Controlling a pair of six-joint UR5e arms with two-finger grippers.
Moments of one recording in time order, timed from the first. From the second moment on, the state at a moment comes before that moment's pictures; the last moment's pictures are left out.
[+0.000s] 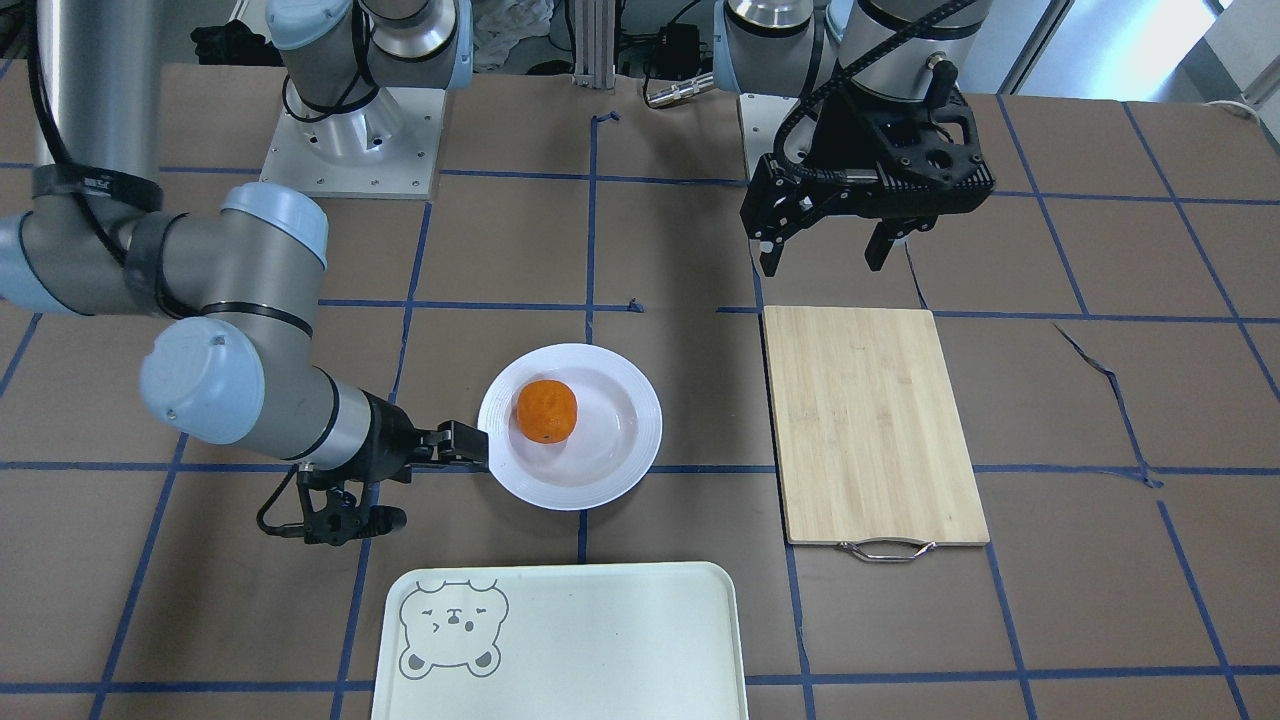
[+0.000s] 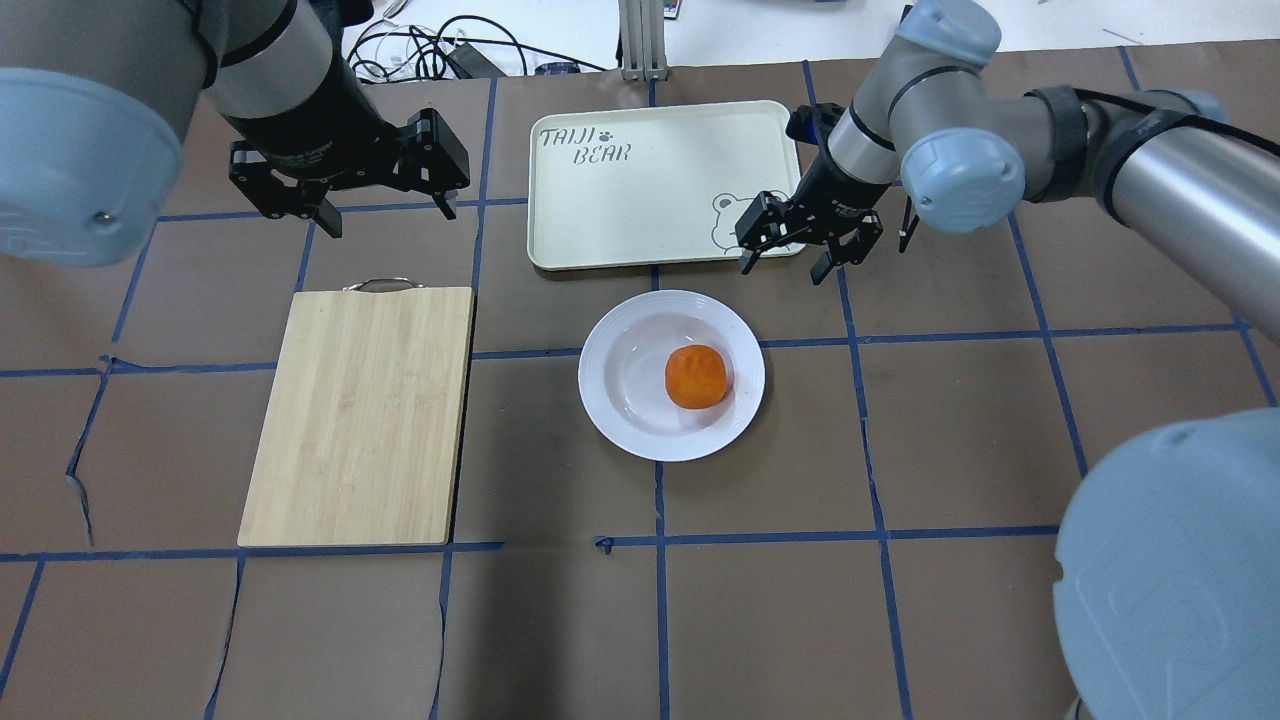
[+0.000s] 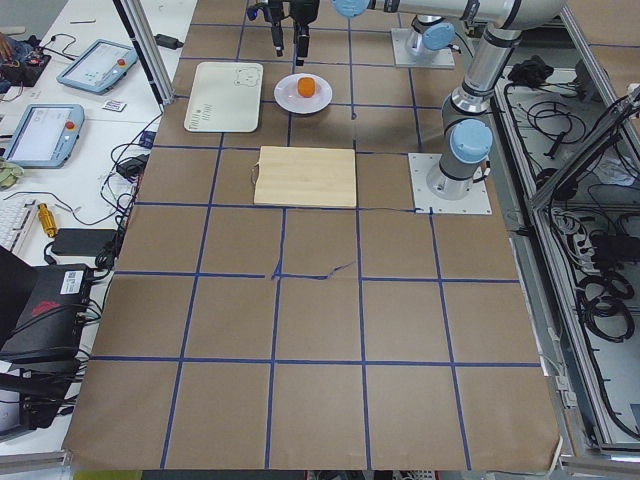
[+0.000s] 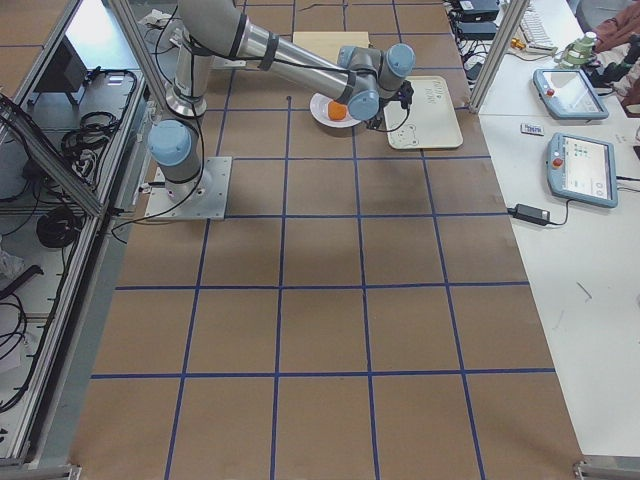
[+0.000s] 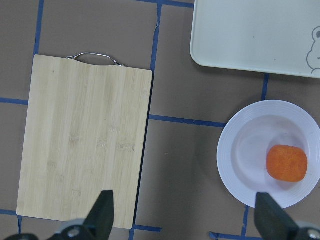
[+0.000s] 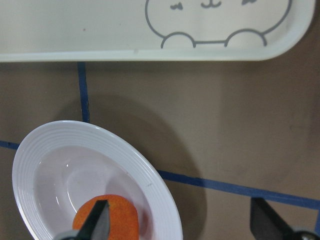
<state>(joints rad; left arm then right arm) -1.66 -1.57 -1.56 -1.49 1.58 -0.22 1.58 -1.11 1.64 -1.95 -1.20 -0.06</state>
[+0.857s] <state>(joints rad) -1.66 -1.56 -1.56 -1.49 1.58 -0.22 1.62 -1.06 1.78 -2.17 -1.14 0.05</state>
